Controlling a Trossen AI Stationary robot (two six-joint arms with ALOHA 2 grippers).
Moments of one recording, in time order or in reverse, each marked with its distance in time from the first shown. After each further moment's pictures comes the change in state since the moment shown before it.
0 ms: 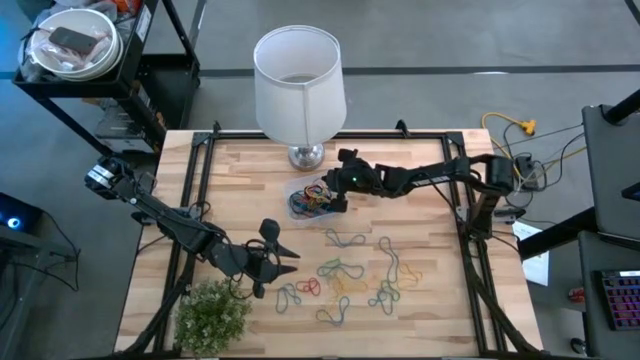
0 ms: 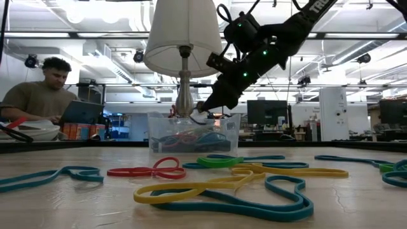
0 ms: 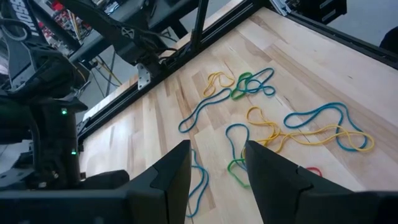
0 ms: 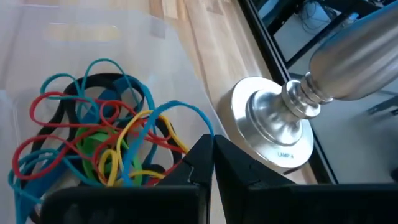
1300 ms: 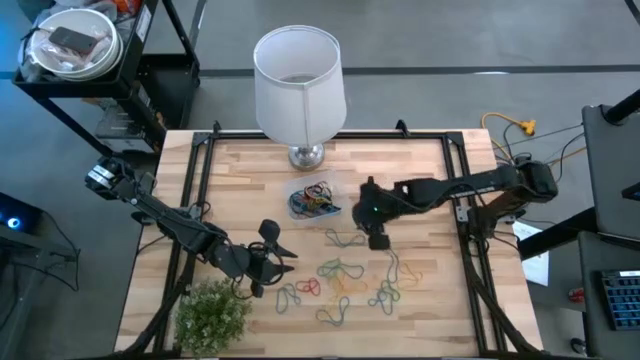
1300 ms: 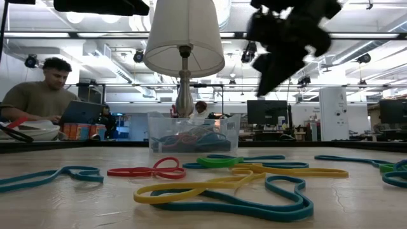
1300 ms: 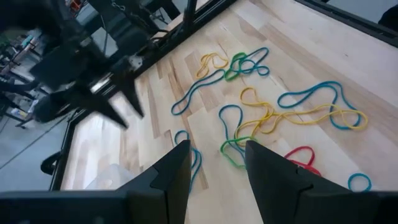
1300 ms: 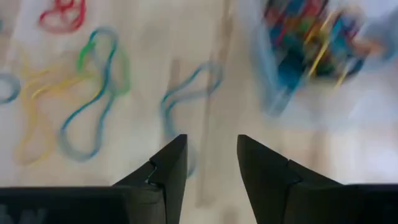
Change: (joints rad) left arm 0.000 0.004 -0.004 -0.073 0.000 -0.038; right arm 0.242 -0.311 -0.005 -0.749 -0.209 0.257
